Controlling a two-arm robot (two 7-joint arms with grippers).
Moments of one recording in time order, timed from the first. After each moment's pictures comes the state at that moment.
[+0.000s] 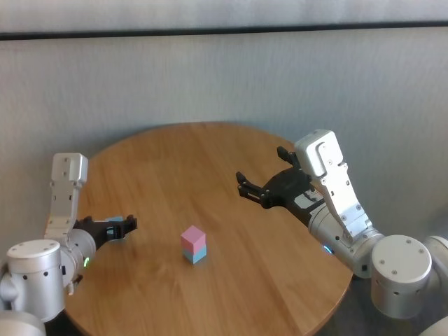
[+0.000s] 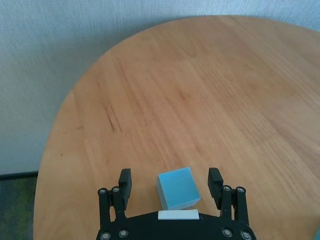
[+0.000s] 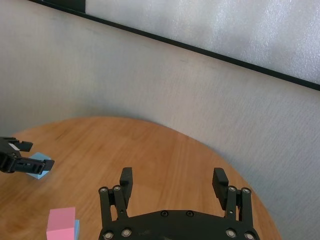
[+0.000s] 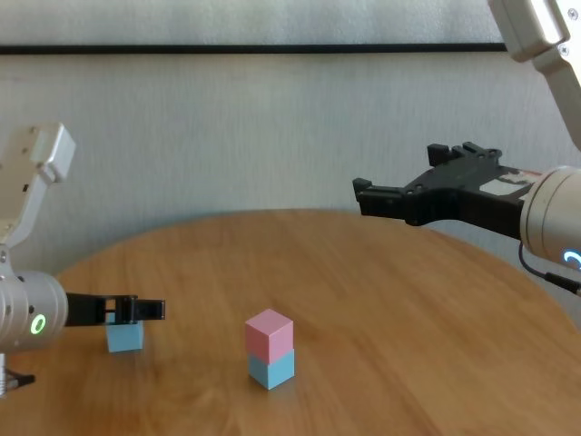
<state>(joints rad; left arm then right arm) -0.29 0.05 0.04 -1.28 -0.10 0.51 -0.09 0.24 0.25 -0.38 -1.54 0.04 0.17 0.19</state>
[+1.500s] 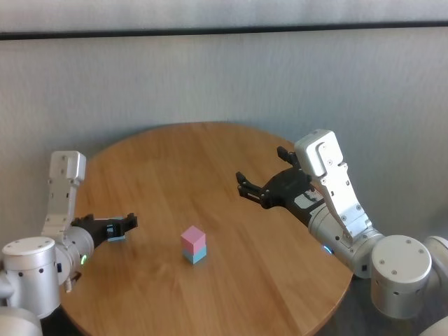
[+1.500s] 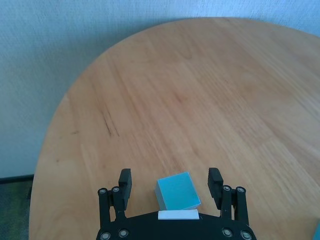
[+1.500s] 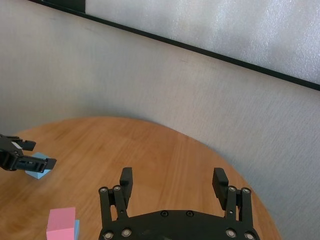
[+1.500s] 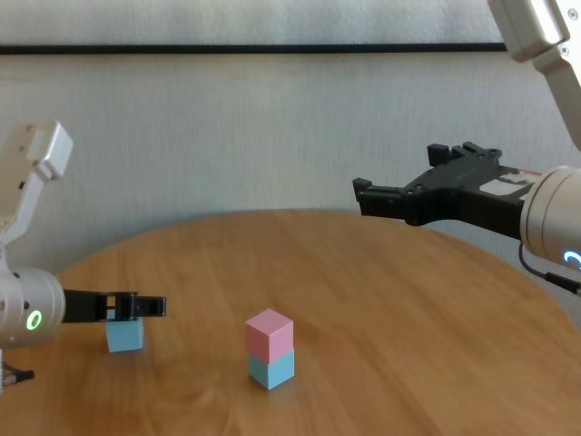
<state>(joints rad) -0.31 0.06 0.03 -1.25 -0.08 0.50 -0.14 0.24 0.25 -0.38 -1.54 0.04 0.17 0.19</state>
